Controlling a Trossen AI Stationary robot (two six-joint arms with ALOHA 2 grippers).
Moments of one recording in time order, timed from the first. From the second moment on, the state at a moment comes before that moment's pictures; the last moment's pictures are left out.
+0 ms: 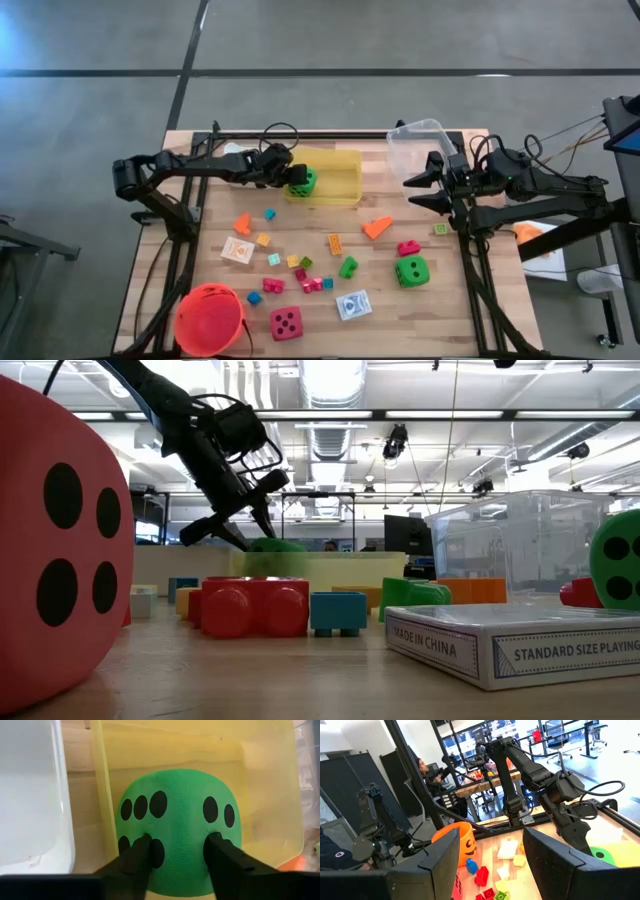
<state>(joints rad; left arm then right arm) 0.41 1.56 0.86 -0.22 -0.03 -1.05 0.00 0.66 0.83 -0.18 -0.11 0.36</state>
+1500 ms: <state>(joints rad) 0.16 1.34 0.86 -0.79 -0.10 -0.72 0.00 0.66 0.83 -0.18 -0.11 0.34</state>
